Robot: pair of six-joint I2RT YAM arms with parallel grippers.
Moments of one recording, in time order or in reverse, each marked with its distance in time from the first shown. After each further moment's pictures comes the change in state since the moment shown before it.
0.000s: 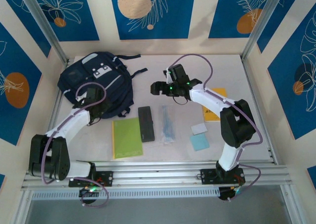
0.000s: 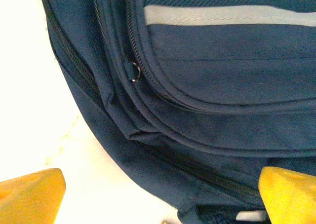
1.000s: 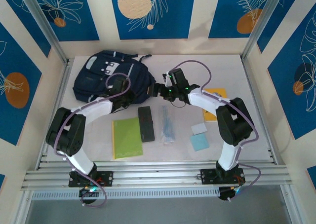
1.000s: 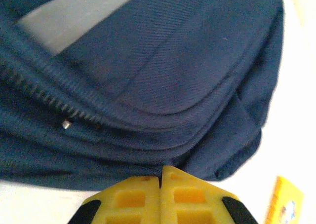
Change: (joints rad) left arm -0.290 0.326 0.235 0.350 0.282 -0.226; right arm -0.001 0.064 -0.094 0.231 -0.166 0.206
